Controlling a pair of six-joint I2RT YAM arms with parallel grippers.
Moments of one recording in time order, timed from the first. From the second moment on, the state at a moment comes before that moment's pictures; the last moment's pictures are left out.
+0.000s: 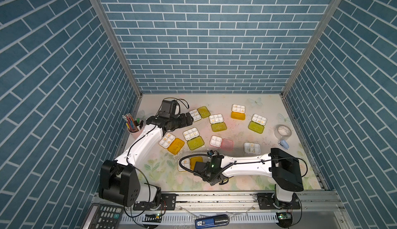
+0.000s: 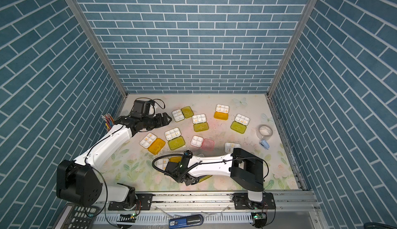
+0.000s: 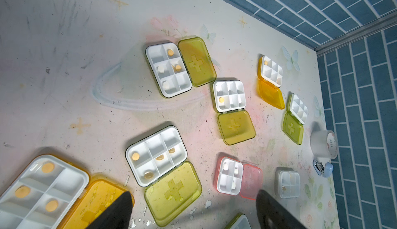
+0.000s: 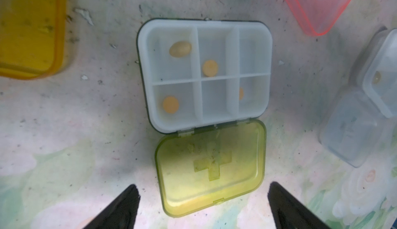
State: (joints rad) left arm -0.27 1.40 1.12 -0.55 0.25 -0.50; right arm 1.42 1.83 1.25 -1.09 0.33 0.96
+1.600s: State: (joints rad) left arm -0.46 1.46 1.10 -0.52 0.34 -0.53; right arm 1.40 1.52 0.96 -1.17 0.38 1.05
